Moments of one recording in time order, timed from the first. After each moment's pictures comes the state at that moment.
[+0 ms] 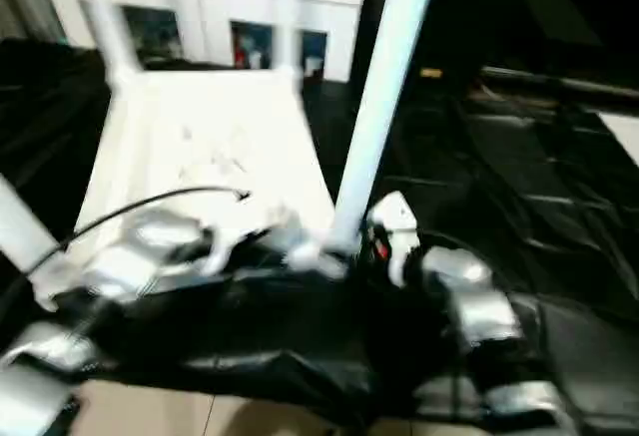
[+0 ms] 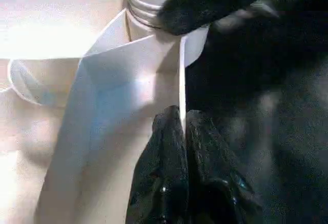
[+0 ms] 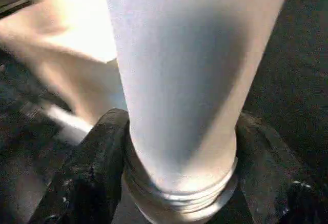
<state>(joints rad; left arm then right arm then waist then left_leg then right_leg) -0.69 0.20 -0.33 0.66 0.08 0.27 -0.93 -0.44 -0.23 0.05 0.59 0.18 0.10 0.58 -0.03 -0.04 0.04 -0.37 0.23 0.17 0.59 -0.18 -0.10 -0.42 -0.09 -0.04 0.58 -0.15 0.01</state>
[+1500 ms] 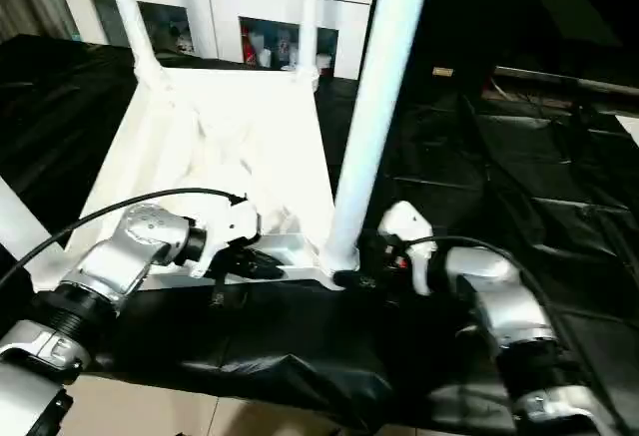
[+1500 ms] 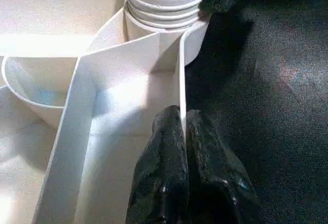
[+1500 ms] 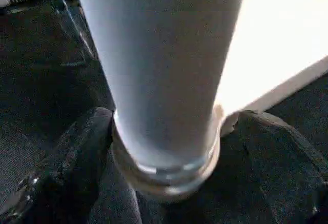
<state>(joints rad) -0.62 0.35 -0.37 0.55 0.03 0.13 -1.25 -0.40 -0.47 0.17 0.44 0.21 0.13 1.11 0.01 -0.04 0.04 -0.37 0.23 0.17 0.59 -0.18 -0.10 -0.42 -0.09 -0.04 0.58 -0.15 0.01</state>
